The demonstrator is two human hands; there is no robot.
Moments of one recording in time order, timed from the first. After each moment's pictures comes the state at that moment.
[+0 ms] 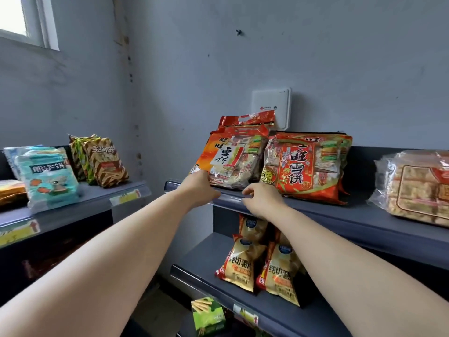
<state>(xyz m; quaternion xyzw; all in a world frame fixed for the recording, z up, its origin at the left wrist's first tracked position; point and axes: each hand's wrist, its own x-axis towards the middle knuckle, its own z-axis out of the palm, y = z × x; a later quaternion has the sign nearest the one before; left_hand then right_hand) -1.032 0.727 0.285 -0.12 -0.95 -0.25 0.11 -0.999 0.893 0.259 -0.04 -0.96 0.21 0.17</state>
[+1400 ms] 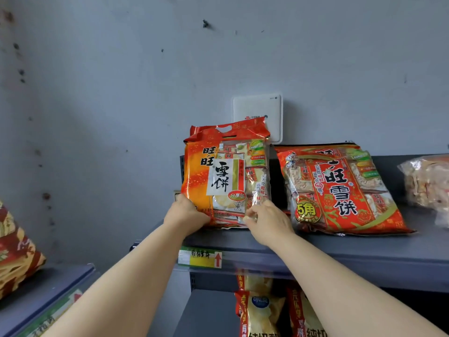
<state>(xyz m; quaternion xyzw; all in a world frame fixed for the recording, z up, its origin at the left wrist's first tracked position) -1.329 0.721 0.260 -0.17 -0.91 -0.38 0.05 -1.205 0.874 0.237 -0.22 -0.93 0.13 0.26</state>
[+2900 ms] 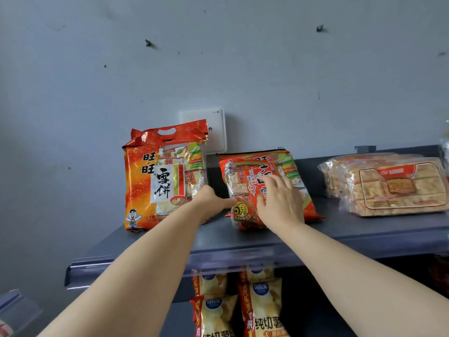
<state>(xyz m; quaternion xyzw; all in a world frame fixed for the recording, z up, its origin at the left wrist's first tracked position) -1.219 0.836 0.302 -0.36 -0.86 -0.36 -0.05 -1.081 0.941 0.266 -0.30 -0.85 0.00 0.44</state>
